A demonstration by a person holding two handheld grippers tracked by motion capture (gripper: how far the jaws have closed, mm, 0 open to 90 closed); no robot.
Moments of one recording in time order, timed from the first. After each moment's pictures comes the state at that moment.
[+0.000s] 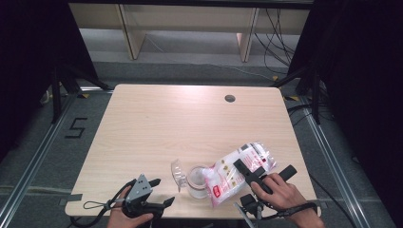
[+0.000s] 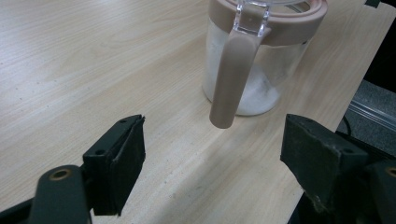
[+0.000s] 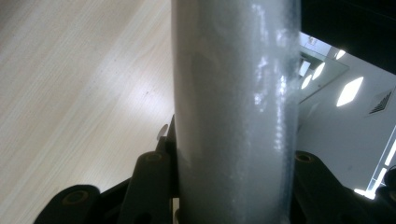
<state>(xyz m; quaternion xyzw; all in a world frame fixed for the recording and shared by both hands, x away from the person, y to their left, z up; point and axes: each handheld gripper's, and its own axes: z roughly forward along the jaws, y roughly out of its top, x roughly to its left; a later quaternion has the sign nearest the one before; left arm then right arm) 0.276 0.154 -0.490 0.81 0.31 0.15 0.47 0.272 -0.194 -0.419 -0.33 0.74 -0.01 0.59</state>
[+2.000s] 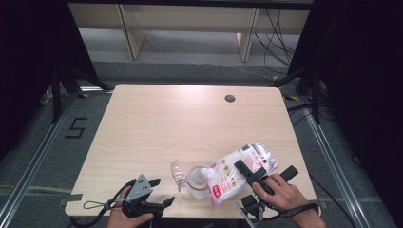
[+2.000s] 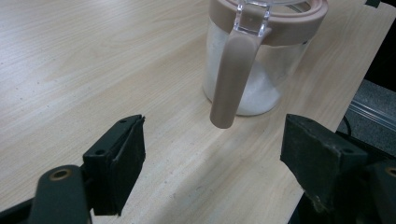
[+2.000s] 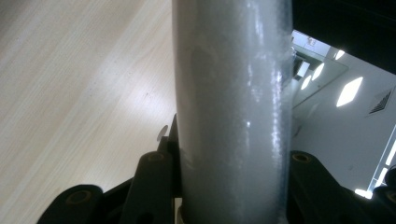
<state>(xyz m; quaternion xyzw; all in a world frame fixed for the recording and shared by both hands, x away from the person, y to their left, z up) 0.276 0.154 -0.490 0.81 0.31 0.15 0.47 0.269 -0.196 -0.417 -0.33 0.74 0.00 0.58</state>
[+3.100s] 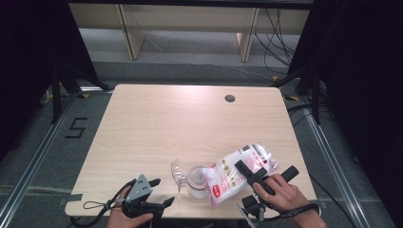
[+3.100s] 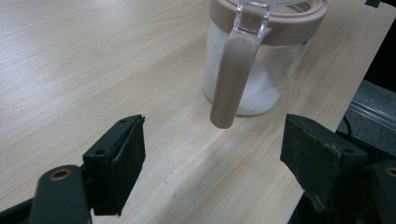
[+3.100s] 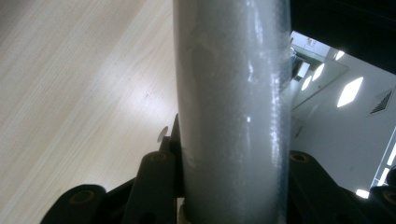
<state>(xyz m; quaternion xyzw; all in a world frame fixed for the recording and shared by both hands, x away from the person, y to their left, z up) 0.275 0.154 -0.490 0.81 0.32 0.14 0.47 0.268 -0.197 -0.415 -0.33 0.74 0.00 0.58</state>
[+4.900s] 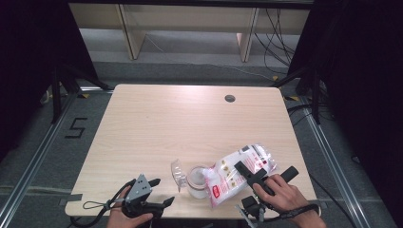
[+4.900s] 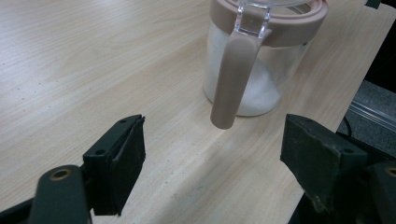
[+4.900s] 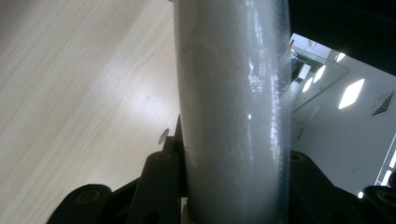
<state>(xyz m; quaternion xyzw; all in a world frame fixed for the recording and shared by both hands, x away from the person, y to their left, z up) 0.275 0.154 -0.490 0.81 0.32 0.14 0.47 0.267 -0.196 -0.414 -0.33 0.74 0.00 0.58</state>
